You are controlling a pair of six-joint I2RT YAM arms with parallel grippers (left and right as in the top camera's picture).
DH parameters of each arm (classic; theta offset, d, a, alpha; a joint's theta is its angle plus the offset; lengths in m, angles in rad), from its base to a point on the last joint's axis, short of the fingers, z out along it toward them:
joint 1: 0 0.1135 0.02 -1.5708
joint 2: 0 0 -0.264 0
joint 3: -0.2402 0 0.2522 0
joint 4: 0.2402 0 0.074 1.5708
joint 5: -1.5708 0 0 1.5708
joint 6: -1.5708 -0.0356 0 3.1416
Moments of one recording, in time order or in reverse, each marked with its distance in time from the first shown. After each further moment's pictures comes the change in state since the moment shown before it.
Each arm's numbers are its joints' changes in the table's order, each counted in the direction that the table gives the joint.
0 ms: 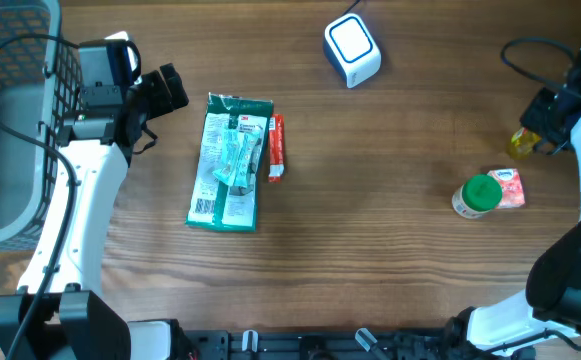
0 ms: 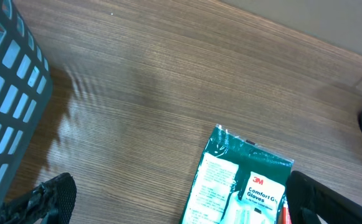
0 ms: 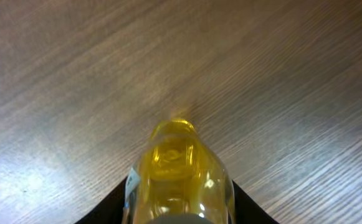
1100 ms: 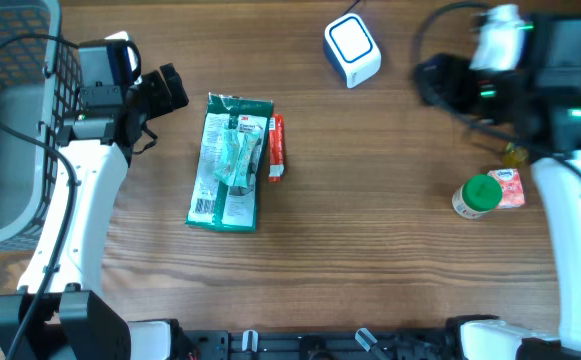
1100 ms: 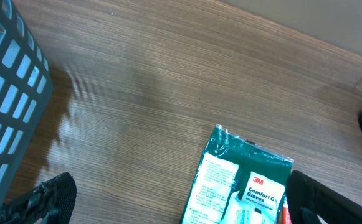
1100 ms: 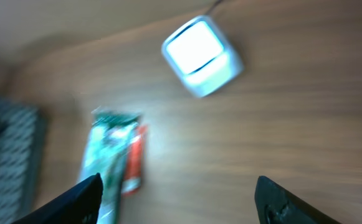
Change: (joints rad) left arm 0.000 0.000 0.000 0.000 0.000 0.000; right arm 0.444 -0.307 -0.151 0.135 0.518 -0.053
